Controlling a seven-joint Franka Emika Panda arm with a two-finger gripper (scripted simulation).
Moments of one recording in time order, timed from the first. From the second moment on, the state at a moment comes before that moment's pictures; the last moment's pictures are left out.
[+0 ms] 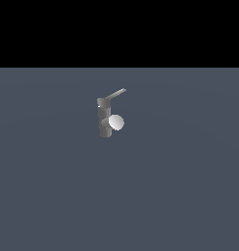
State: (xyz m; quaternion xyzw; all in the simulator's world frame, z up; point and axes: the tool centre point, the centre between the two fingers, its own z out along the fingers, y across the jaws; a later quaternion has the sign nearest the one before) arm -0.263 -0.011 0.469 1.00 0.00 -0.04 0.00
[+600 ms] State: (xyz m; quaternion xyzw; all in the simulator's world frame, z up) arm -0.263 -0.020 0.477 1.00 -0.01 -0.03 0.01
